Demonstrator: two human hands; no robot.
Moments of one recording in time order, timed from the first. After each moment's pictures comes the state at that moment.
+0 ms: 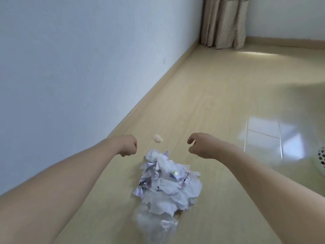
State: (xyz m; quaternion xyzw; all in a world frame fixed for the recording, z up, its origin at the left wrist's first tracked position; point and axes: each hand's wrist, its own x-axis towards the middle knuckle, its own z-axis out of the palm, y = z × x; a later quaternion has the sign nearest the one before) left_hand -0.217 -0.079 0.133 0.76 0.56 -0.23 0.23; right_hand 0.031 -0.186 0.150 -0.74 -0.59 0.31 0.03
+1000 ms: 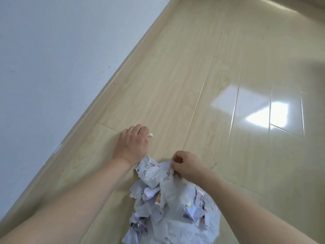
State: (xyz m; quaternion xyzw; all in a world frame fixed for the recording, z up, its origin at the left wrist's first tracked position) left_hand -0.196 0.062 -0.118 0.88 0.43 0.19 0.07; right_hand -0.020 -0.049 -0.047 -0.77 -0.44 0.45 0.06
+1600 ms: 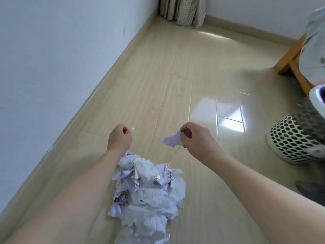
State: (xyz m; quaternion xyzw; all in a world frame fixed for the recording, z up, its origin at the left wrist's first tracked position) left_hand -0.160 0.008 -0.027 0.65 0.60 0.22 0.42; right_hand 0.017 -0.150 0.104 -0.82 -0.47 0.23 0.25
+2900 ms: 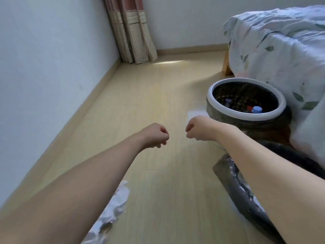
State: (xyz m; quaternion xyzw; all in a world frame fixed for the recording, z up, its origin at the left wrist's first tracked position) left_hand 0.137 -0.249 0.194 0.83 0.38 -0.06 0.40; right_hand 0.270 -0.372 0.226 -0.86 -0.43 0.25 0.10
